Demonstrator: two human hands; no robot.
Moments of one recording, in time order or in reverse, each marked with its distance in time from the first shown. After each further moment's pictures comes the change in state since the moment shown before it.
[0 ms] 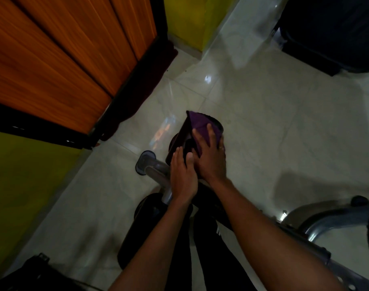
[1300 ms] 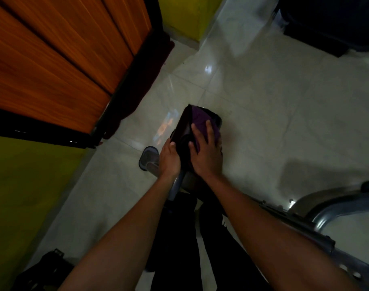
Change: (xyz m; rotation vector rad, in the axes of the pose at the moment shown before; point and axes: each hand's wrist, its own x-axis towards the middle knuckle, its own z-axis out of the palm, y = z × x) left_hand 0.068 -0.037 -0.007 -0.025 -0.001 -0.137; right_hand -0.005 0.001 0.019 0.119 0.112 0.028
